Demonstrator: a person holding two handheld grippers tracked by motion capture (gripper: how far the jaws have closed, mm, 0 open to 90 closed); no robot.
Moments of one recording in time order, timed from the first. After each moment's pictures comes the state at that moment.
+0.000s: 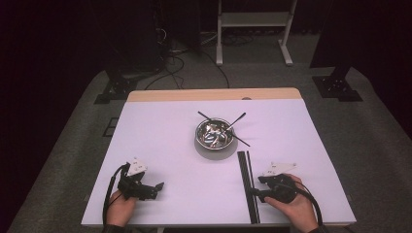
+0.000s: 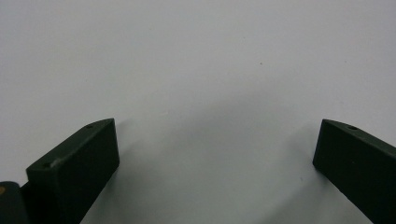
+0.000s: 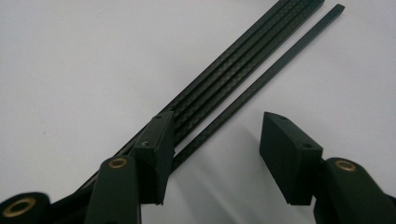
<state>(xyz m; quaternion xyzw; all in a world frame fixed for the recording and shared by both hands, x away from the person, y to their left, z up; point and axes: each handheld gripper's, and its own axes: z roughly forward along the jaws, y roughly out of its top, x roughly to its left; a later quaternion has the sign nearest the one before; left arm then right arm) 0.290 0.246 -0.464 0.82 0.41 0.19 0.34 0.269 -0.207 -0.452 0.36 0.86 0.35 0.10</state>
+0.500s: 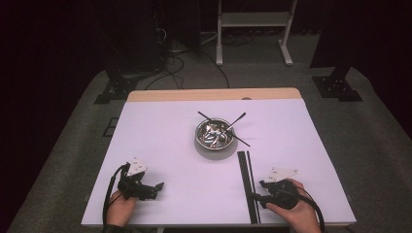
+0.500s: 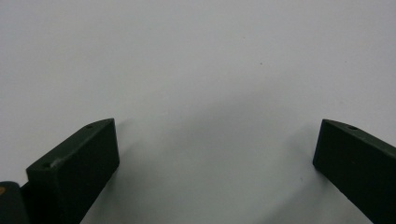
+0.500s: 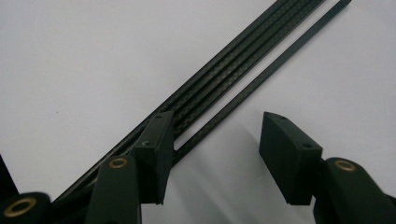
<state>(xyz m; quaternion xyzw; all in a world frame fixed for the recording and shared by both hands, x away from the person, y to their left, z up) 0.290 0.246 -0.464 0.82 0.41 0.19 0.34 0.255 -0.208 -0.452 0.35 0.87 0.34 0.12</state>
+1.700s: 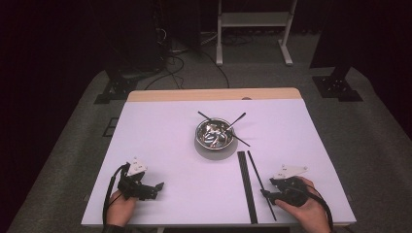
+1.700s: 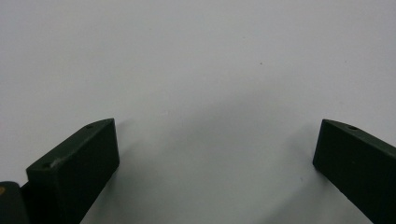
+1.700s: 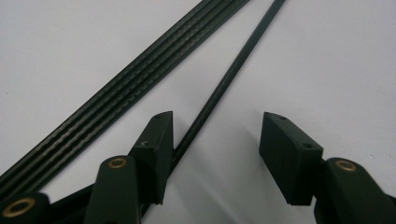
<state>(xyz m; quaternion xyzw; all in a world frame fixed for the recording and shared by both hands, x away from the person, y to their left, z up) 0.290 0.246 -0.464 0.82 0.41 0.19 0.34 0.259 -0.233 -0.450 0.38 0.86 0.32 0.13</state>
